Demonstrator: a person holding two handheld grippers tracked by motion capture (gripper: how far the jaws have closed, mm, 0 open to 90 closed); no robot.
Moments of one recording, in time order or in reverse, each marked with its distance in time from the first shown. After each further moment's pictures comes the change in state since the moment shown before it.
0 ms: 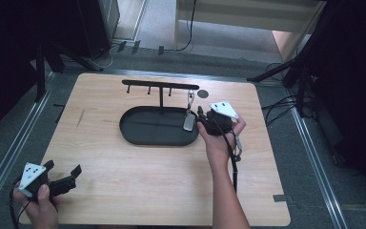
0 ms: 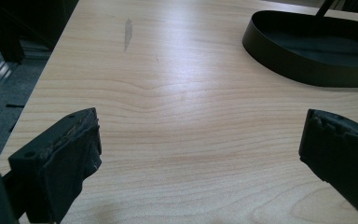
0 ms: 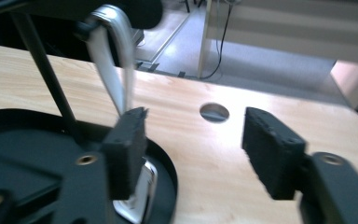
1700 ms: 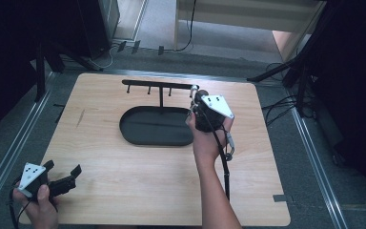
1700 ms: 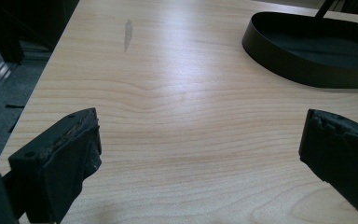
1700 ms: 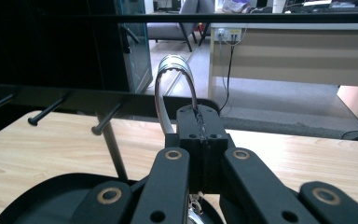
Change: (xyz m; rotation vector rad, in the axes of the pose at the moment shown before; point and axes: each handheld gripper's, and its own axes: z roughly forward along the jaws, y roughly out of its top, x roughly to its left) left arm 0.000 0.000 0.000 -0.003 -0.001 -0.001; right arm 0.049 0.041 -0.027 -0.160 0.012 0.080
